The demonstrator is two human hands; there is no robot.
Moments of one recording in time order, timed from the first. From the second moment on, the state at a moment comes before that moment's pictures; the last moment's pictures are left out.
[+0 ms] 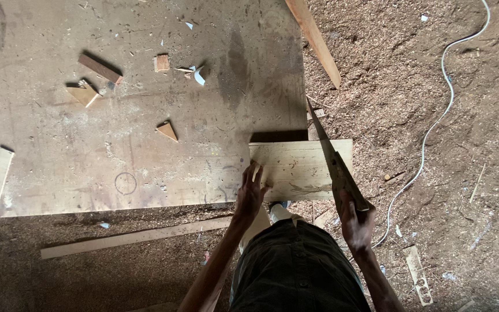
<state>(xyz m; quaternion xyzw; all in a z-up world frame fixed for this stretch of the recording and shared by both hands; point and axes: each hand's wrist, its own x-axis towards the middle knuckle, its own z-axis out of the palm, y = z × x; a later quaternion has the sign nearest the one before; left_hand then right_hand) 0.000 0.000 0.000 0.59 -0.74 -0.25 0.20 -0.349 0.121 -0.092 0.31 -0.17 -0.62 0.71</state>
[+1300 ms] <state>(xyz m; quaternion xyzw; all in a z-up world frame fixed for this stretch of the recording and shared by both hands) -0.034 -0.024 0.001 0.61 -0.76 -0.18 -0.08 -0.288 0.103 -0.019 0.12 0.59 -0.56 0.57</state>
